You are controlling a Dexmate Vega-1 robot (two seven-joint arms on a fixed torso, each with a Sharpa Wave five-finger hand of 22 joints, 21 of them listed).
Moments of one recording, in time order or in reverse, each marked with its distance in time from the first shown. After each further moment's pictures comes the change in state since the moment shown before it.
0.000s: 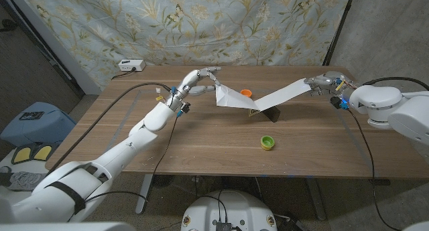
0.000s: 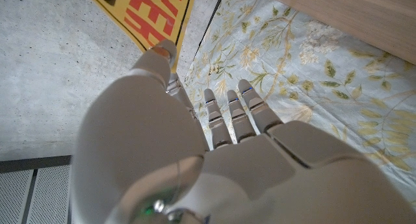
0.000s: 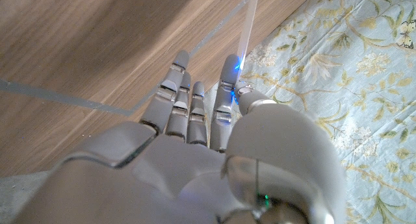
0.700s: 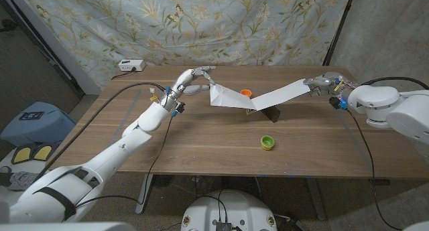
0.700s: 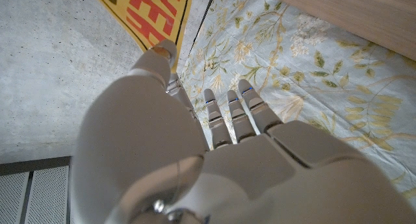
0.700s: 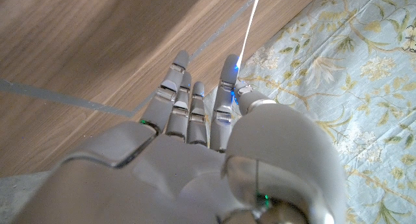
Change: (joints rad) left arm 0.046 0.056 -0.030 -0.084 0.003 0.042 0.030; left_hand 0.000 0.000 0.000 0.000 0.000 -0.002 -0.002 0.000 0.001 0.000 0.000 0.000 0.000 0.000 0.000 0.000 0.000 0.000 0.000 0.000 0.000; right arm 0.021 -0.017 -0.030 0.008 0.009 -0.004 -0.006; right_hand 0.000 0.000 0.000 0.000 0.000 0.000 0.000 0.000 -0.005 0.000 0.000 0.000 0.000 0.005 -0.006 -0.004 0.000 0.000 0.000 0.000 0.000
